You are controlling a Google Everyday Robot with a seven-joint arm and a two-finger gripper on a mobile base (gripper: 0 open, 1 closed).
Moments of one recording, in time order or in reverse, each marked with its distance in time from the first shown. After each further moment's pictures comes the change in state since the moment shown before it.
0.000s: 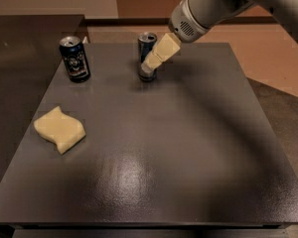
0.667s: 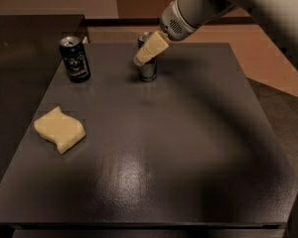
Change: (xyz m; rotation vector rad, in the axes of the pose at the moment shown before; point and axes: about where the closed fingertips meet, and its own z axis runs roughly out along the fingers) arm -0.014 -0.016 0.035 -0.039 -0.028 0.057
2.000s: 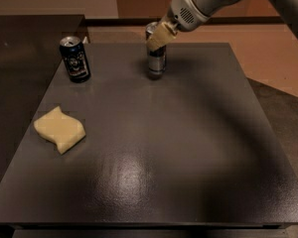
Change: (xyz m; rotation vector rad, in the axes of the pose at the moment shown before) arm -0.006 0.009 -0.040 -0.018 0.003 -0.046
